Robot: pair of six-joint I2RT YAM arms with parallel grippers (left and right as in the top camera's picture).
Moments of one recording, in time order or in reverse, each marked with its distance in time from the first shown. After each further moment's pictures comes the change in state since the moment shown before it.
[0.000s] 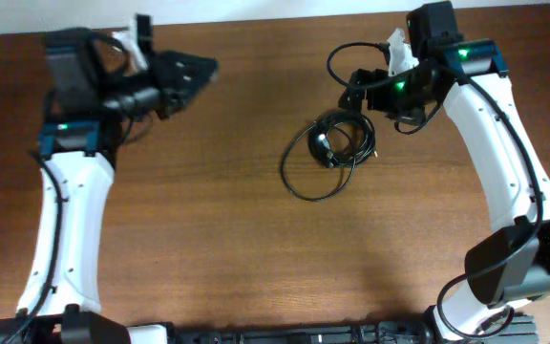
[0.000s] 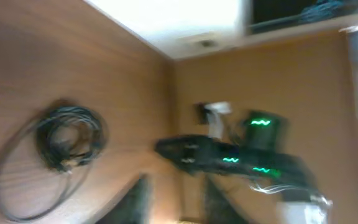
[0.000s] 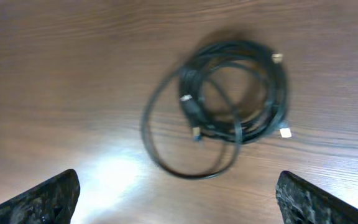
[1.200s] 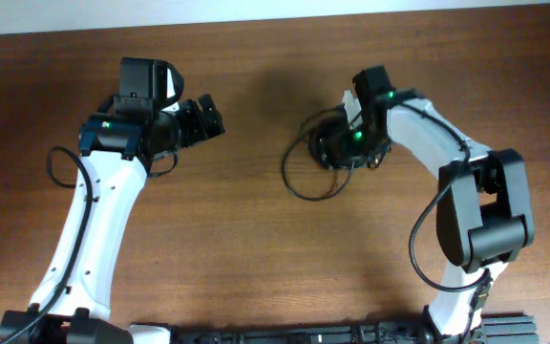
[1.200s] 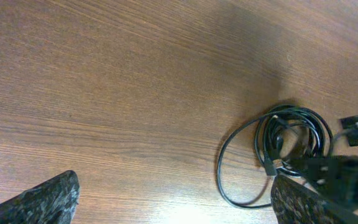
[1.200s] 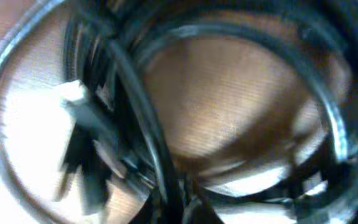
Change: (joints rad) left arm -0.171 0.002 -0.001 -0.443 -0.830 0.306; right arm 0.097 0.208 -0.306 0.309 0.122 -0.211
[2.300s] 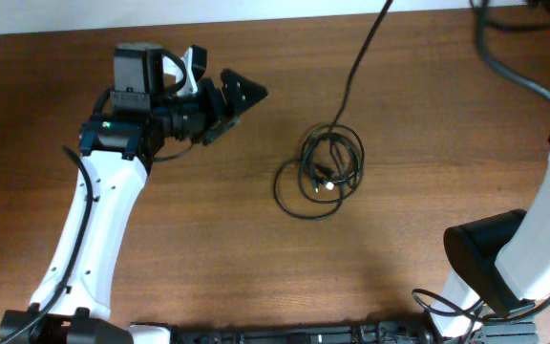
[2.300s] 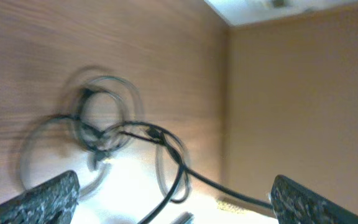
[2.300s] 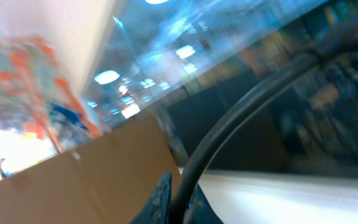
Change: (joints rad) left arm 0.000 0.000 -0.001 0.262 0.674 -0.266; right arm -0.005 -0.065 1.703 0.135 -0.343 0.660
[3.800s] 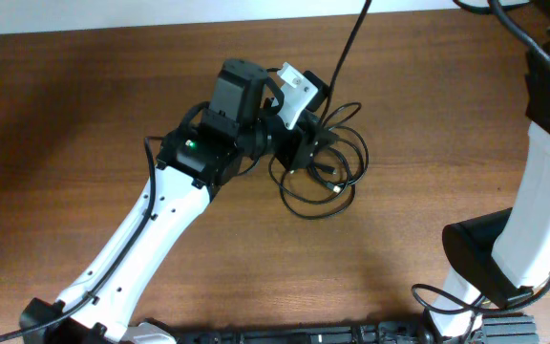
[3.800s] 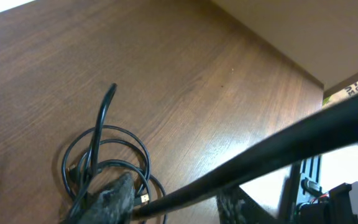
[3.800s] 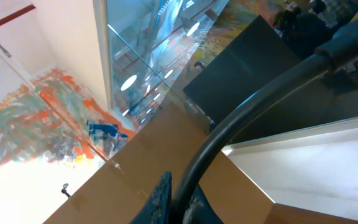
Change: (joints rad) left arm -0.383 0.000 0.000 0.094 -0.226 0.763; right arm 0.000 0.014 -0.106 0.010 -0.060 0.320
